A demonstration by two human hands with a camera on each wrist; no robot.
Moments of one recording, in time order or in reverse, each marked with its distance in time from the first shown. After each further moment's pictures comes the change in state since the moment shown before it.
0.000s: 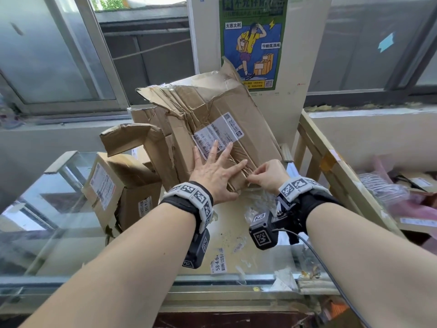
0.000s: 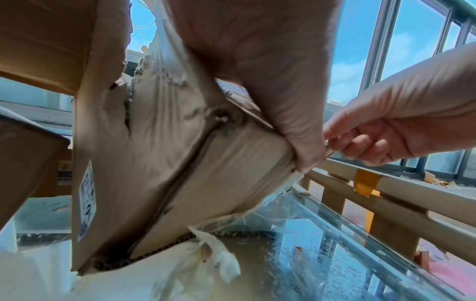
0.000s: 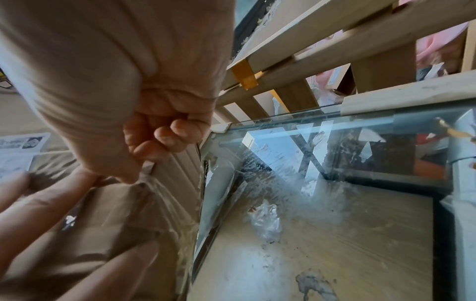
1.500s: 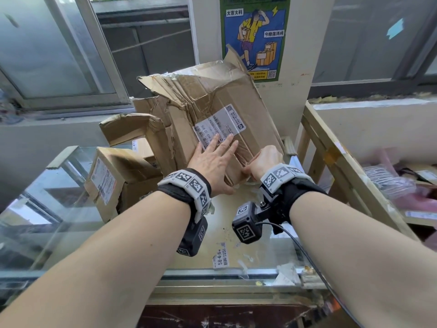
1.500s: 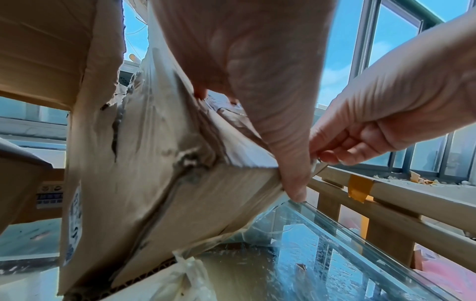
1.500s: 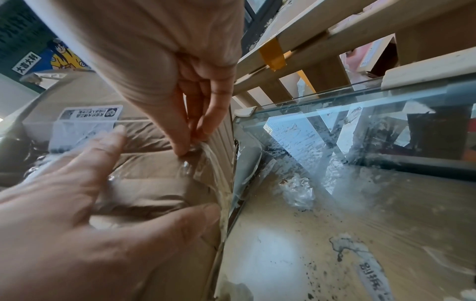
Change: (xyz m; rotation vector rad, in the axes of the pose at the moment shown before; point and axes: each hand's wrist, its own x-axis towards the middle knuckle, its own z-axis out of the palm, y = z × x) left_hand 0.003 -0.013 -0.006 -0.024 -0.016 0.005; right_hand 0.008 -0.025 0.021 -0.143 0.254 0.082
